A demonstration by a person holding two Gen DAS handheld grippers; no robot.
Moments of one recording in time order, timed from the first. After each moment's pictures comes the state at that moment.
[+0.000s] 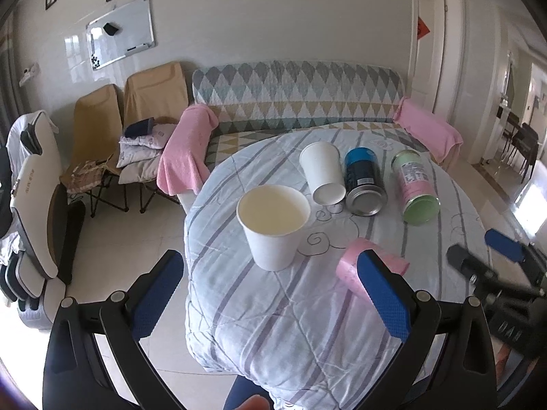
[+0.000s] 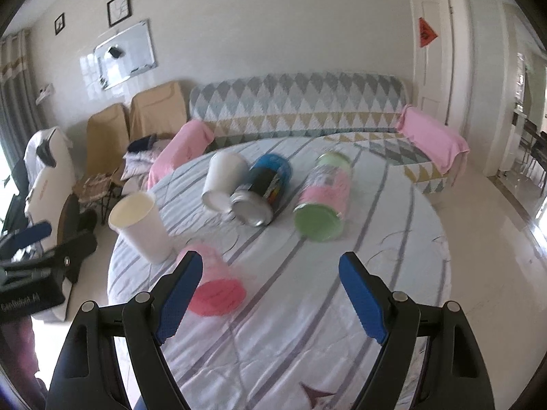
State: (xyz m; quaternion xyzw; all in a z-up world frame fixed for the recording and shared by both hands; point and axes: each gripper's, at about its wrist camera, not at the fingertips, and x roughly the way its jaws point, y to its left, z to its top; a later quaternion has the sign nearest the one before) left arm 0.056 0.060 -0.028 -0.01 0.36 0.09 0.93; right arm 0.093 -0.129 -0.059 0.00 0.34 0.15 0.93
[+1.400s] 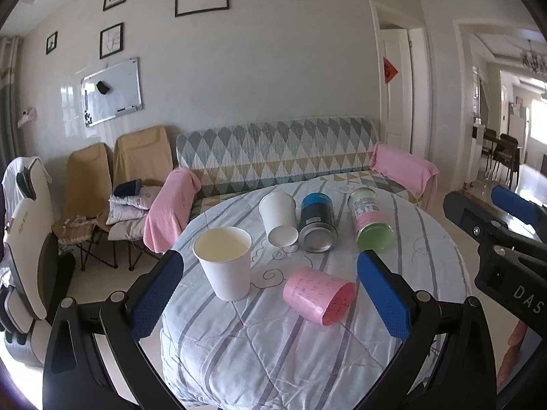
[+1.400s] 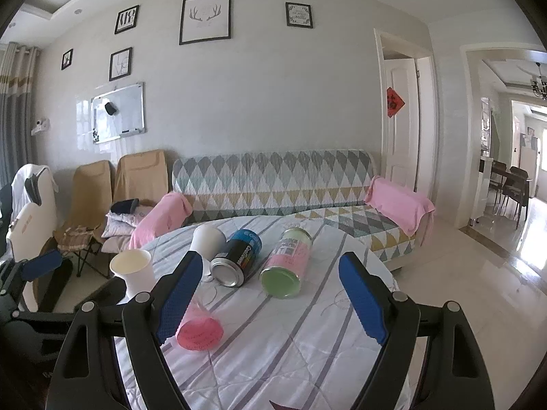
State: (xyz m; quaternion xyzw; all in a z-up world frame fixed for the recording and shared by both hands) left arm 0.013 -0.005 -0.021 0.03 0.22 0.05 0.97; right arm 0.033 -0.157 -0.022 0.00 0.17 0.09 0.98
